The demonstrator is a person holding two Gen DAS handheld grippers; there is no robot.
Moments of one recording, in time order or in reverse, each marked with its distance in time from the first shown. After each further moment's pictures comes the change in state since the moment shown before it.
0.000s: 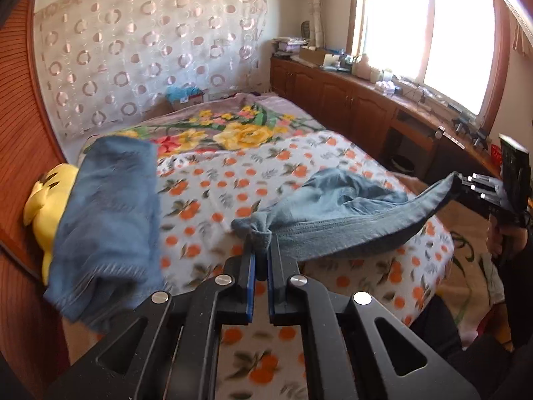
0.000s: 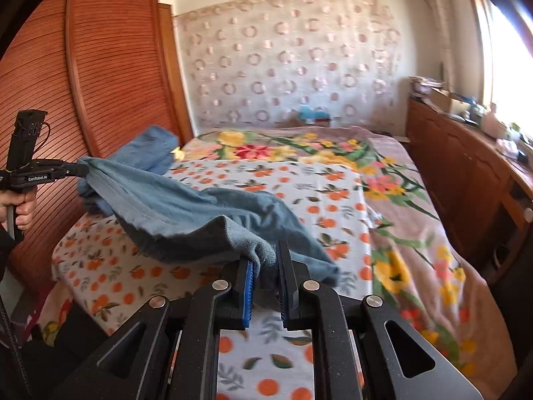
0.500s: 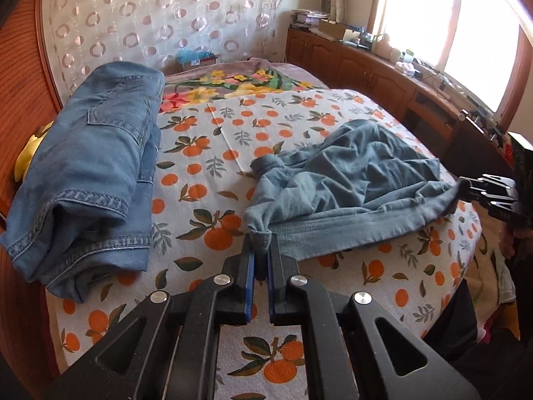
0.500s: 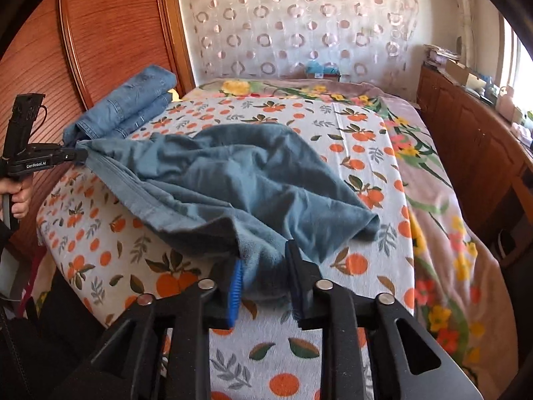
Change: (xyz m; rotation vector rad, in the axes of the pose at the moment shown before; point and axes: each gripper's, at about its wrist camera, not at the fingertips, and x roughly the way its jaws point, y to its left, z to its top) left arm 0.066 0.019 -0.055 -0.078 0.112 0.012; right arm 0.068 0.002 -0.022 -0.016 0.206 -0.011
